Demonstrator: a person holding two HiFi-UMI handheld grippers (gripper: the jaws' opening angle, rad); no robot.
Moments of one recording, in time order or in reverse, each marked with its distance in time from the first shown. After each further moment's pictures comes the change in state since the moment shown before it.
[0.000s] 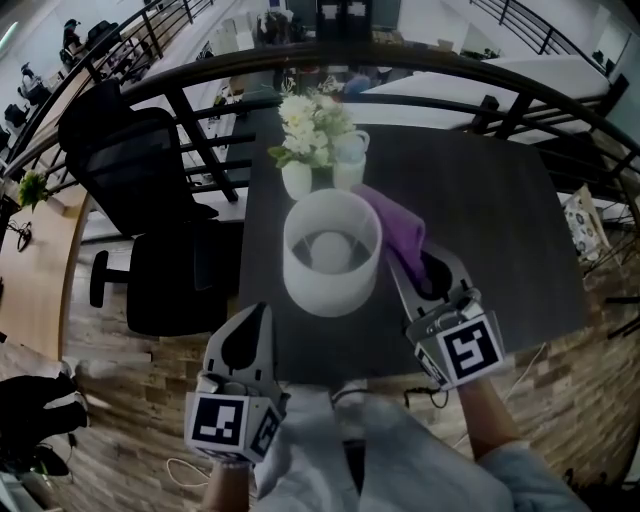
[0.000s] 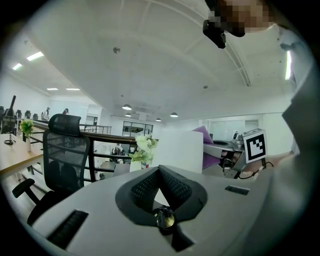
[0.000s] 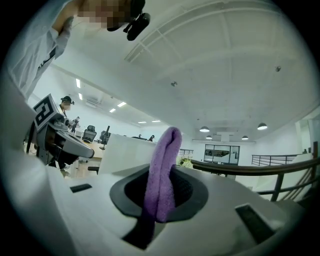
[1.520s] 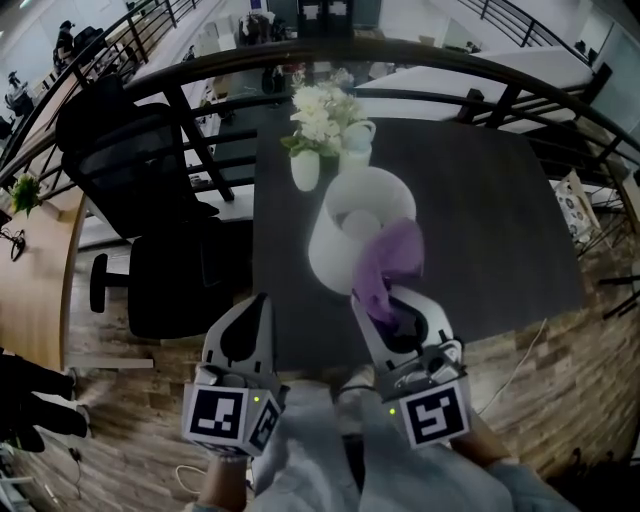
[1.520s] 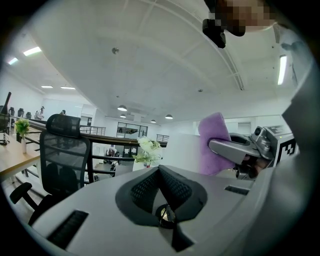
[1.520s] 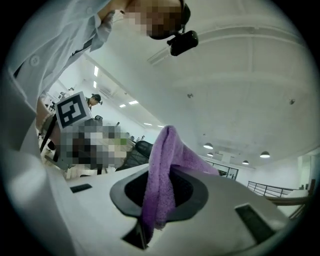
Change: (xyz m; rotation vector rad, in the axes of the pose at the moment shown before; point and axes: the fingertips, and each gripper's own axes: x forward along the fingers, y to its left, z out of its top) left arm -0.030 0.039 0.002 0.012 -0.019 -0.077; right arm -0.014 0.133 0.053 -0.251 -0.081 -0.010
